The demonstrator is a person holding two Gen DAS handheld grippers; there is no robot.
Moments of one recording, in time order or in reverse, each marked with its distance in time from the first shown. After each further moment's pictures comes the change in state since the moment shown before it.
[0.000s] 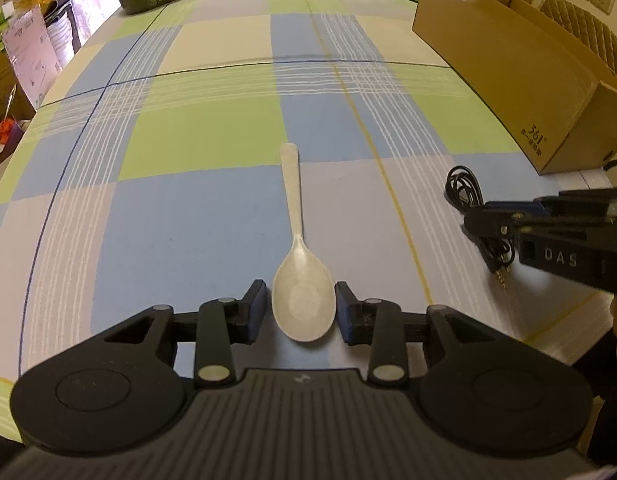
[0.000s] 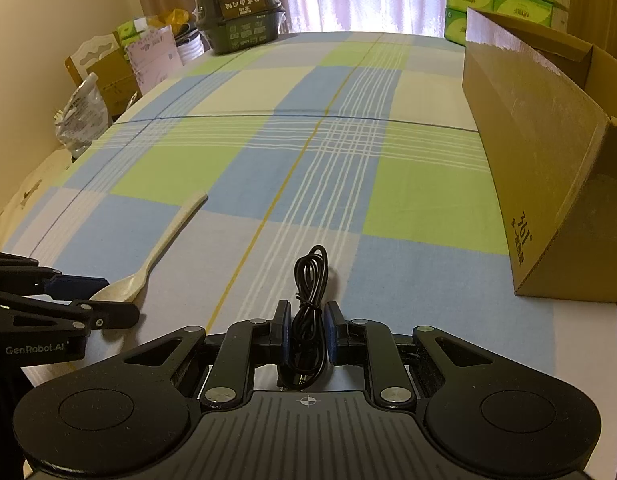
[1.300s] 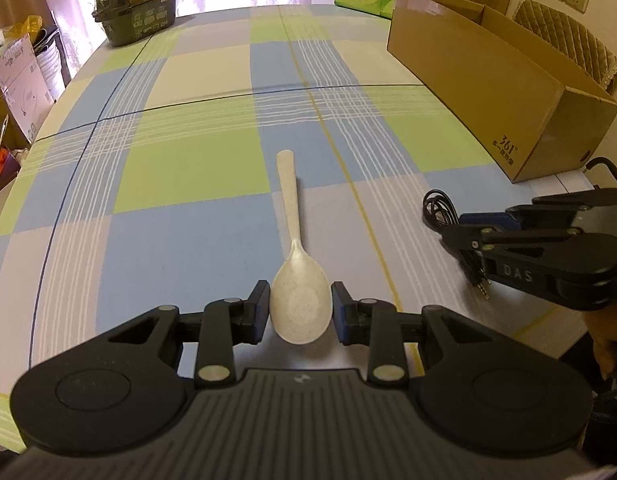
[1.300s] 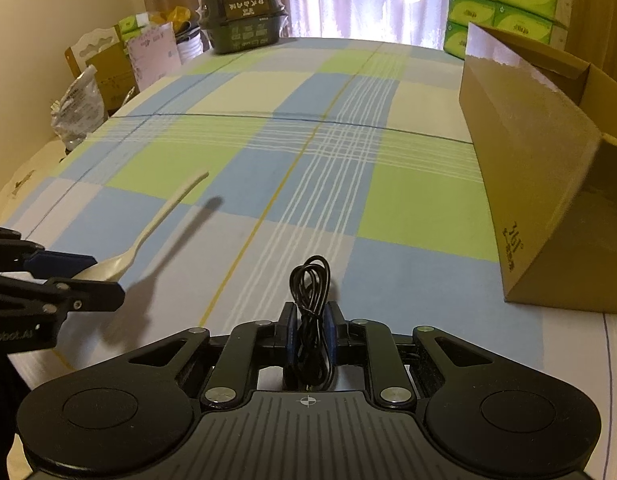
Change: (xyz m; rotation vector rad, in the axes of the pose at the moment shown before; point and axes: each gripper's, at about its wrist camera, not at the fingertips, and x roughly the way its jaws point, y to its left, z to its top) left arm -0.019 -0.010 0.003 0.057 -0.063 -0.020; right arm 0.005 0.008 -0.002 -0.048 -0.013 -0.044
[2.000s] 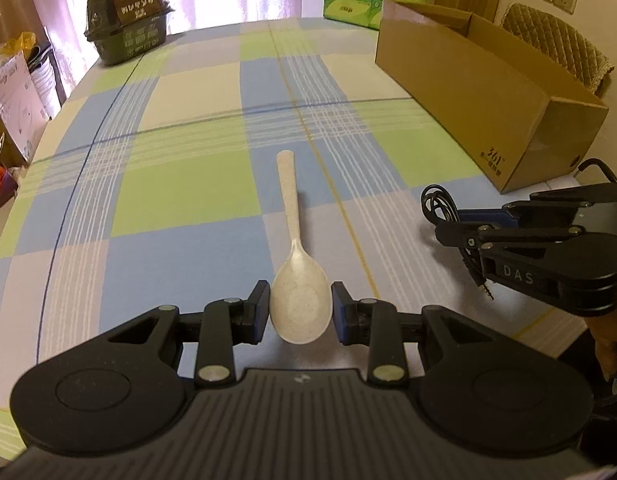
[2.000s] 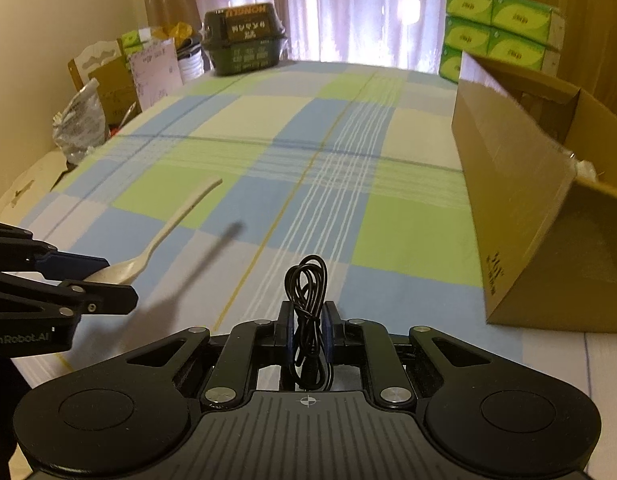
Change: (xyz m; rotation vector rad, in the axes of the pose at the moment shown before) left arm -0.013 -0.008 0.010 0.036 -0.040 -0.008; right arm -0.029 0.001 0.007 -0.010 -0.074 -0.014
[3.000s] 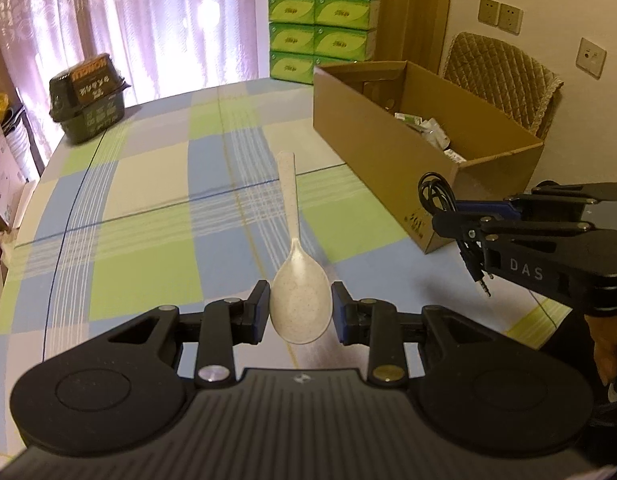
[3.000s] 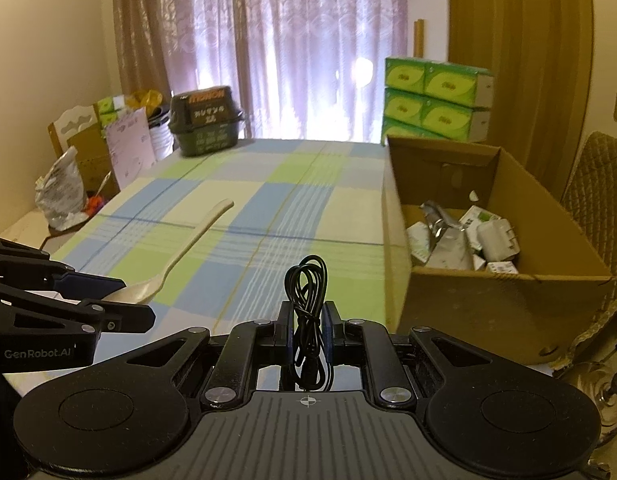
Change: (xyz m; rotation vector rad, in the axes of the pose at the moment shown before) left arm -0.043 -0.057 0.041 0.092 -0.124 -0.066; right arm -0.093 -0.032 0.016 0.055 -0.186 -0.088
